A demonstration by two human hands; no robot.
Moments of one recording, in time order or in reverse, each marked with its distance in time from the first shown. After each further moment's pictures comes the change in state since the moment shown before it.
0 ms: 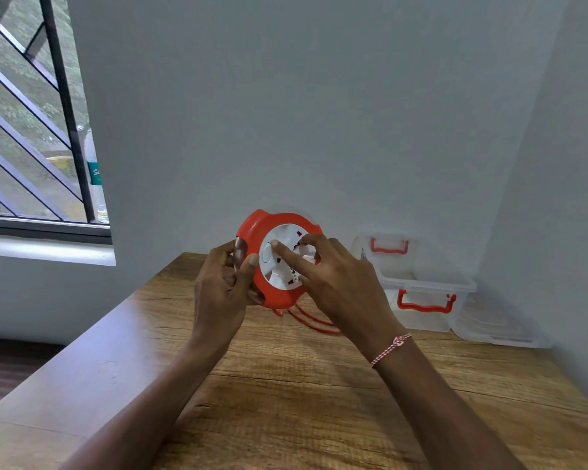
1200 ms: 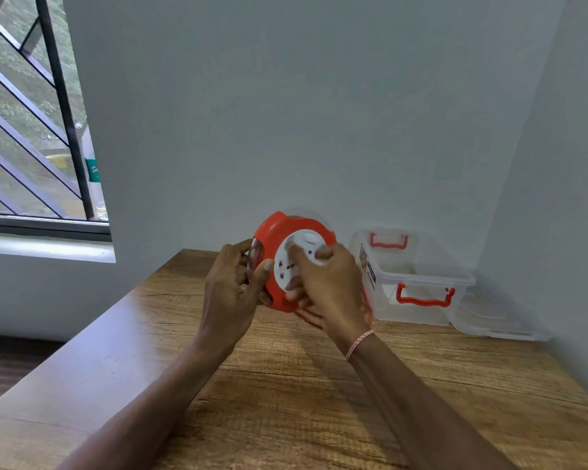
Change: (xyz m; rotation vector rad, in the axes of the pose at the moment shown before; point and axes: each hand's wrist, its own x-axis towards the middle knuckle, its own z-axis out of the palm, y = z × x) left_hand -0.007 0.006 0.004 0.102 -0.088 0.165; right_hand 0.014 -0.039 -0.005 1.128 -0.028 1.141
